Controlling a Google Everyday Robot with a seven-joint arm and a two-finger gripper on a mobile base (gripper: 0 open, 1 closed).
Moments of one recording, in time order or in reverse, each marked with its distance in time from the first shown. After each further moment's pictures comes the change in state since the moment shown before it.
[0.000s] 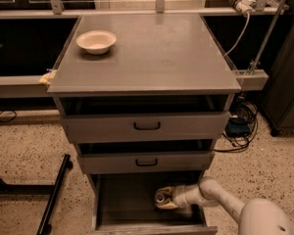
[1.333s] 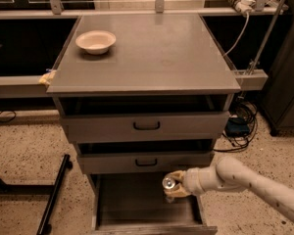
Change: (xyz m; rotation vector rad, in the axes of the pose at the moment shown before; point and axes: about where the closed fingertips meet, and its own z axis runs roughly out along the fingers) arm -0.166 0.022 -0.132 0.037 0.101 0.035
